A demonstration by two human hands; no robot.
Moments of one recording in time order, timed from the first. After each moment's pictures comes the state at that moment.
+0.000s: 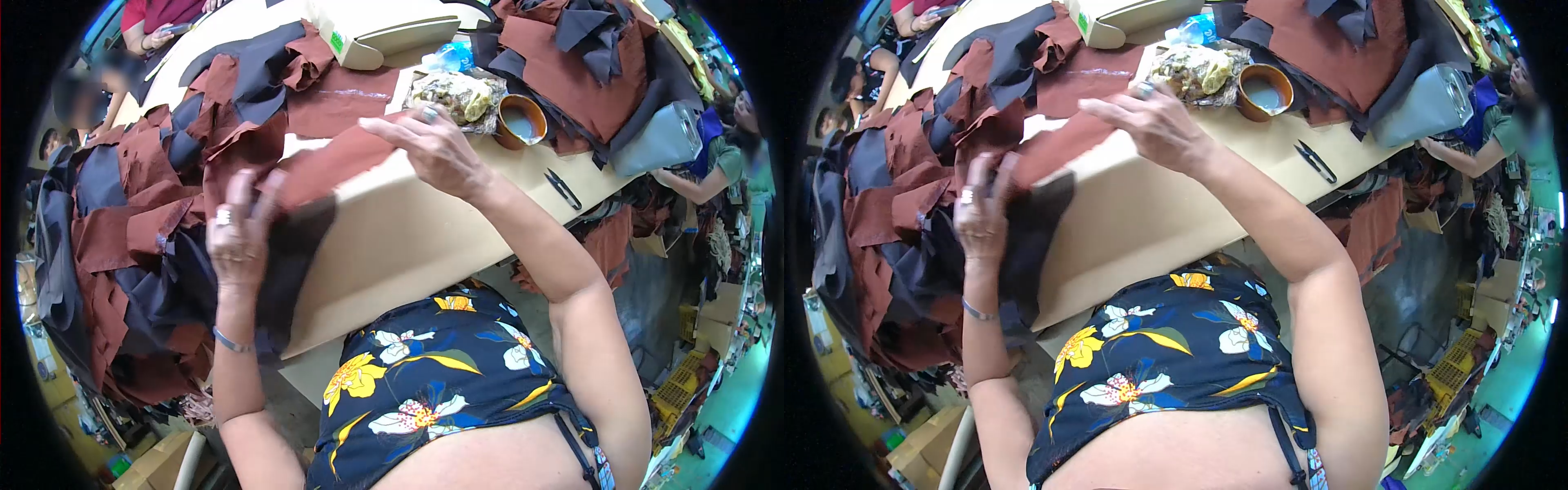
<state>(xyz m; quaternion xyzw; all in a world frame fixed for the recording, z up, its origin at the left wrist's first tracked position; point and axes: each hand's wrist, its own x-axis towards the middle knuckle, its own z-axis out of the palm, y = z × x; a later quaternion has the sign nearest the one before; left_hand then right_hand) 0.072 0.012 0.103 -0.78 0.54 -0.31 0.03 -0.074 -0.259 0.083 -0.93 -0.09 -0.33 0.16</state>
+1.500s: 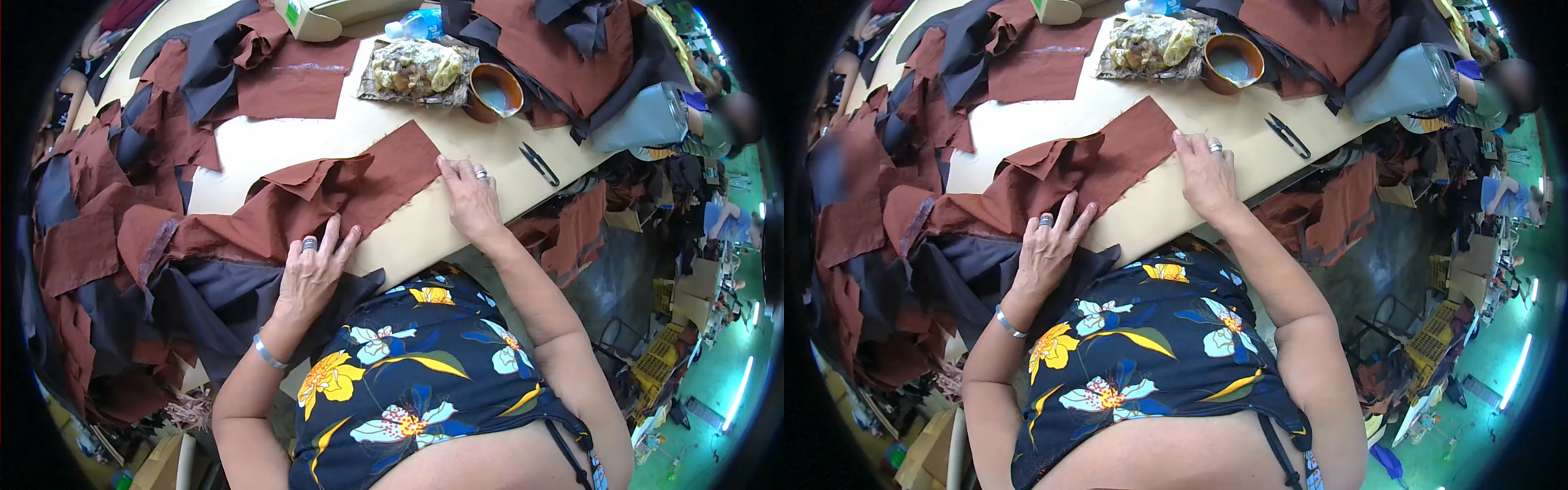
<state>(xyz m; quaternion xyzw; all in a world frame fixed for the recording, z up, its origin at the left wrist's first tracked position) -0.042 -0.016 0.040 -0.74 0.67 -0.03 0.06 -0.200 -0.245 0.007 -0.96 0.27 -0.09 0.07</state>
